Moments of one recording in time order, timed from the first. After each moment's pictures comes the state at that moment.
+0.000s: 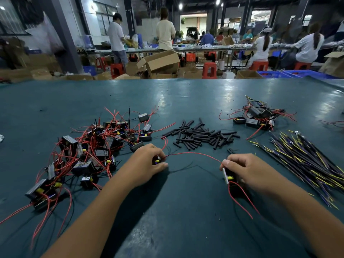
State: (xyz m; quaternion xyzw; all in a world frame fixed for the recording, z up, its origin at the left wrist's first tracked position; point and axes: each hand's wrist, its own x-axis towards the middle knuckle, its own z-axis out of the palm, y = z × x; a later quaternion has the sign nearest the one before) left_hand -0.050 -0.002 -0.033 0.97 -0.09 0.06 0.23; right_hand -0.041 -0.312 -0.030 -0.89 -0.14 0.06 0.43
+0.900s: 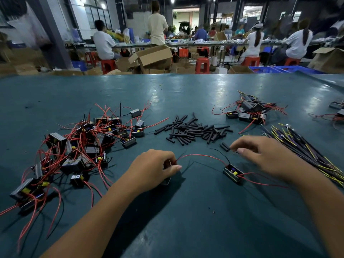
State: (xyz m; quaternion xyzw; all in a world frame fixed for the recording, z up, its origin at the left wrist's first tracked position) left_hand -0.062 -0.039 -0.038 0.97 -0.16 0.06 0.19; right_hand -0.041 -0.351 0.004 -0.95 -0.17 -0.03 0.27
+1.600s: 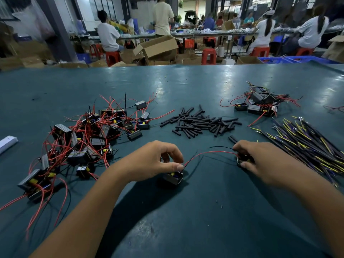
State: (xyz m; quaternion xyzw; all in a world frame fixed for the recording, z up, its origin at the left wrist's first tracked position) left_hand -0.070 -0.021 -0.016 0.90 -0.21 -0.09 0.36; right_hand -0.045 -0.328 -0.018 -0.98 -0.16 0.02 0.08
